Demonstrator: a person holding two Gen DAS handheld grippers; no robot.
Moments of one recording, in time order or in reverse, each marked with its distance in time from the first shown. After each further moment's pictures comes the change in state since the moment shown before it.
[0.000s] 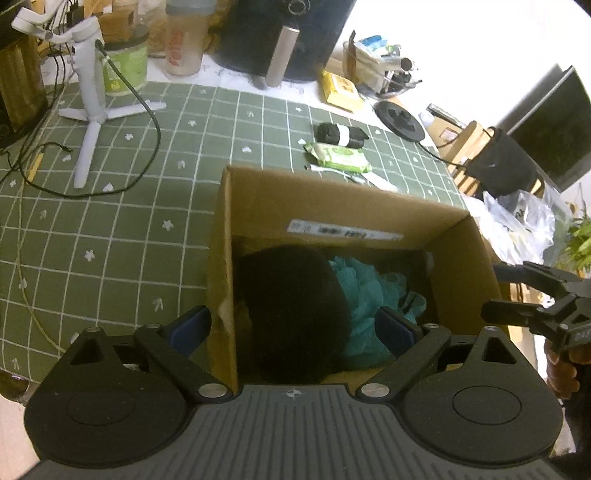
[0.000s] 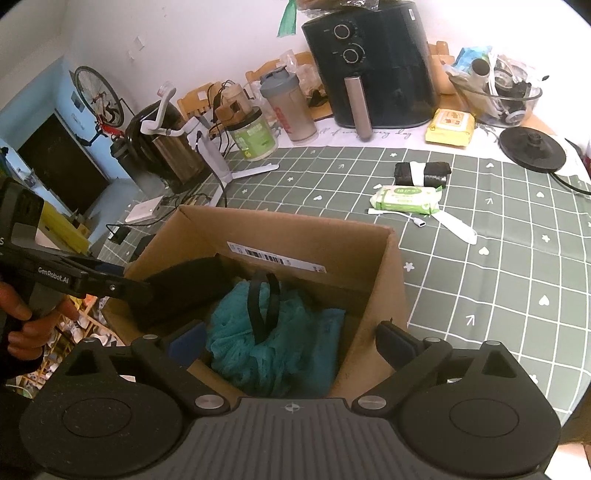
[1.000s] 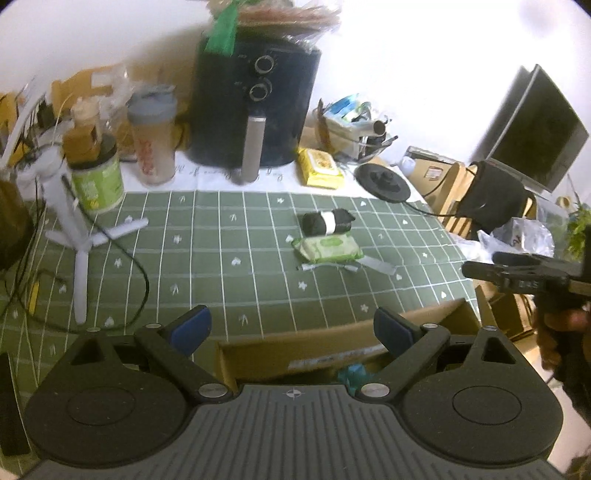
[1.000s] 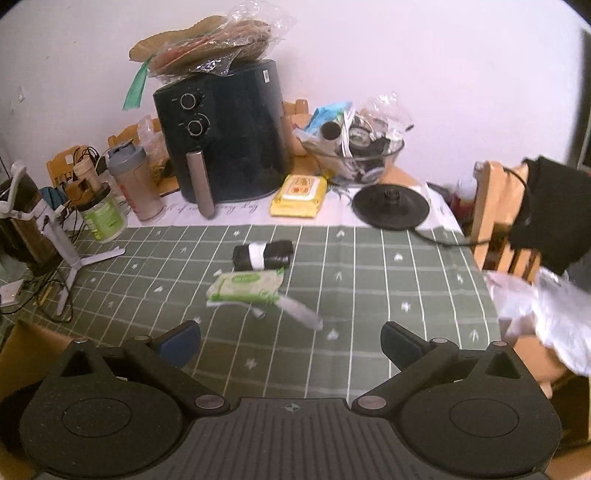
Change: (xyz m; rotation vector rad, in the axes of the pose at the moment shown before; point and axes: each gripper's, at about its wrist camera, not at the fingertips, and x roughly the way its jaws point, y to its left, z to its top) left arm -0.012 -0.021 0.071 0.185 -0.195 0.015; right arm 0.011 -0.070 0.060 0.075 -0.196 -0.447
